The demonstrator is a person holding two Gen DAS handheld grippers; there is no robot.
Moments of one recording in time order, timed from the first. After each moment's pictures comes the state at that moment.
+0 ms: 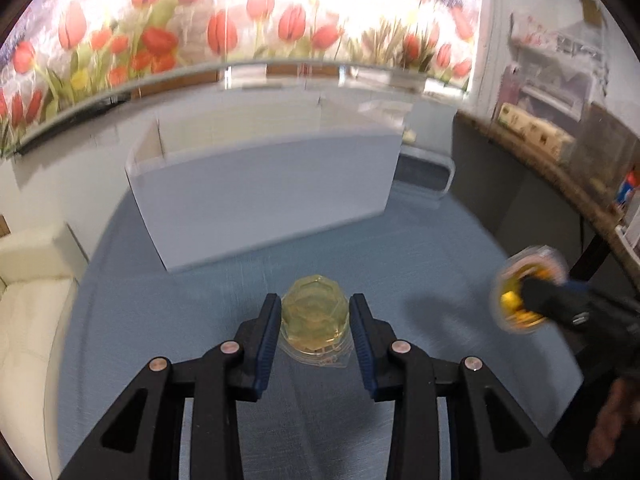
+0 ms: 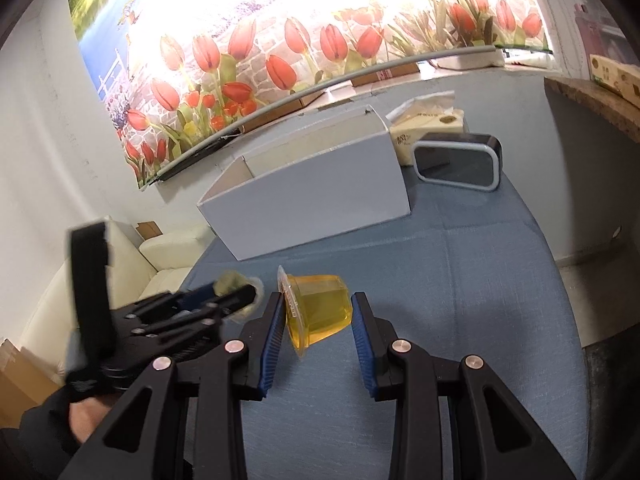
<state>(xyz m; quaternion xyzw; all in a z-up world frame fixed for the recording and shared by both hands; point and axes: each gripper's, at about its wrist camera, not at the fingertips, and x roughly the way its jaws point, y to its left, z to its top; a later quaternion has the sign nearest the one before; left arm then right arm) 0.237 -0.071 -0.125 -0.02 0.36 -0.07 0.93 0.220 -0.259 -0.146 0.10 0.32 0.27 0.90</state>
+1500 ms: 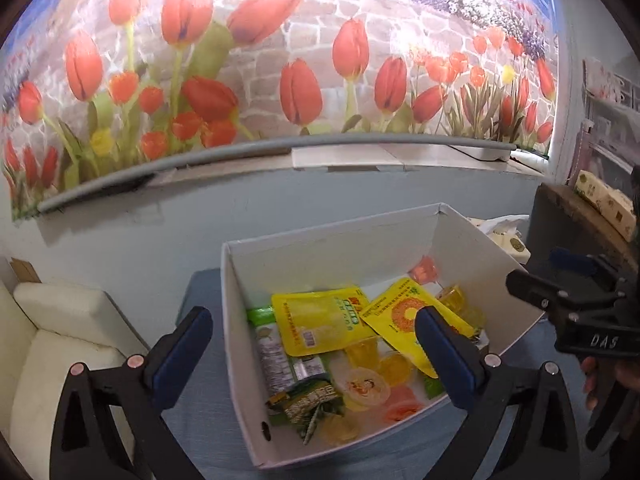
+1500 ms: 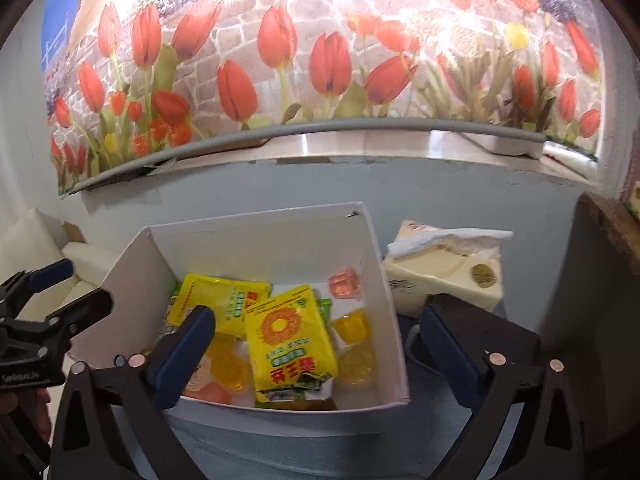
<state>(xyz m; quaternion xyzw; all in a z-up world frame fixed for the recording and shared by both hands) 0.400 0.025 -0.072 0.00 0.30 0.02 0.95 0.443 -0.175 -0.096 -0.01 0.30 0.18 0.94</state>
